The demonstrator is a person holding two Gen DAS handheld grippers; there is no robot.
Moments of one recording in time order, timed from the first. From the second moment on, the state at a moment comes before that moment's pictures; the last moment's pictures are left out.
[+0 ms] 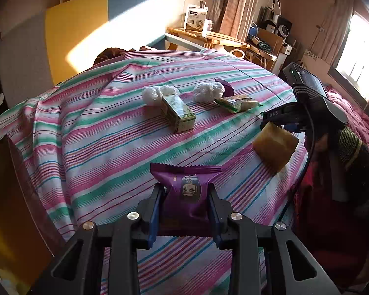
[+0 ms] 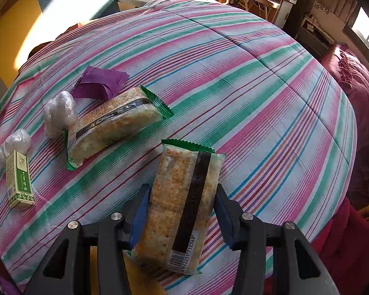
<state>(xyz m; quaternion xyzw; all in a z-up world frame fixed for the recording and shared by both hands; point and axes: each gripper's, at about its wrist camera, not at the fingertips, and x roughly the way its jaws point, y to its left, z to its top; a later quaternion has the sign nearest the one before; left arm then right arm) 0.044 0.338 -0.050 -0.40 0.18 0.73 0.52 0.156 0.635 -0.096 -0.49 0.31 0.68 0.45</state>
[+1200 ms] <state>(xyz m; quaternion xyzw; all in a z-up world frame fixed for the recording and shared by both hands) -0.089 0.092 -0.038 -0.42 0.02 0.88 0.20 0.153 0.611 -0.037 -0.34 0.31 0.81 0.38</state>
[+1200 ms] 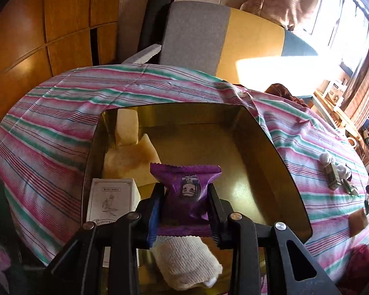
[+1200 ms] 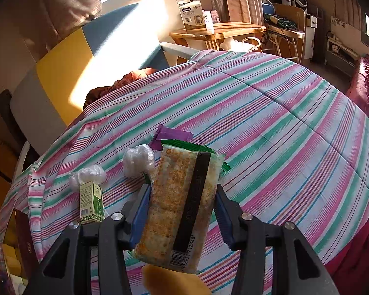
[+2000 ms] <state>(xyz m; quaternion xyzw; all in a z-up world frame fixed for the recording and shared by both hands) -0.098 0.102 -0.071 -0.43 0.07 0.88 0.16 0.138 0.585 -0.020 -0.32 0.26 0.85 0.33</state>
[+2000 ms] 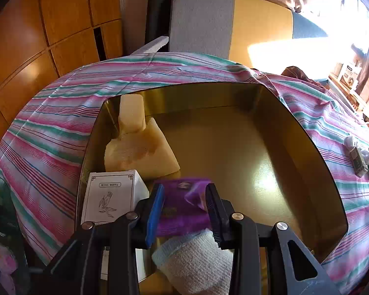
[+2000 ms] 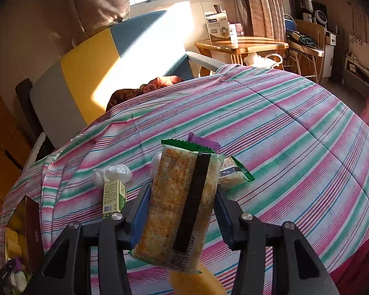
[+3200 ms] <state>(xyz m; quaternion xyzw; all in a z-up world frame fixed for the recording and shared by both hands) -0.064 0.013 -0.016 -0.37 -0.03 0.91 0.16 -0.063 0.312 0.008 -0.44 0.14 0.89 -0.02</state>
